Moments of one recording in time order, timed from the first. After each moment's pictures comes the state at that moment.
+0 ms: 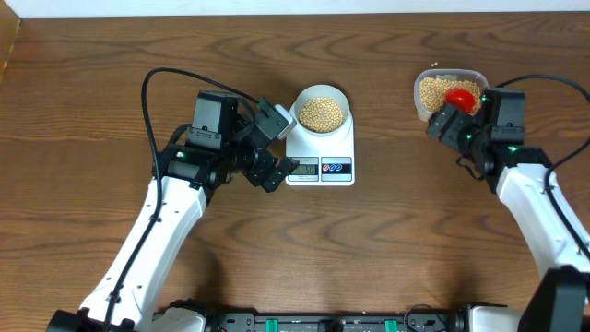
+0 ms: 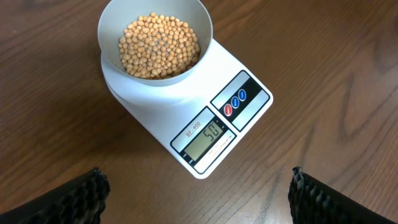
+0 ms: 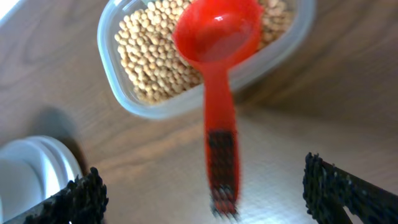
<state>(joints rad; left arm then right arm) -0.26 1.36 1.06 -0.65 0.44 0.43 -0.02 1.46 0.94 -0.40 -0.04 0.50</state>
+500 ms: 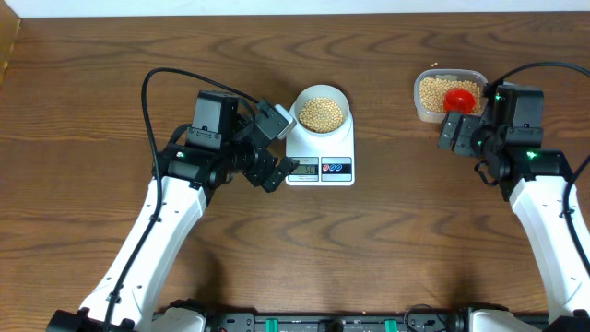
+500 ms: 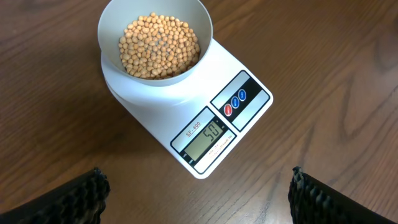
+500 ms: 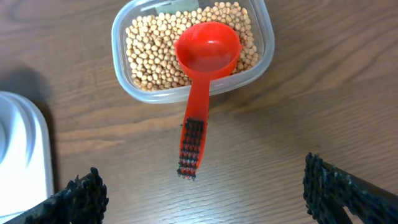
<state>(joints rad) -0.26 1.36 1.06 -0.65 0.44 0.43 -0.02 1.36 1.00 -0.54 0.03 0.19</state>
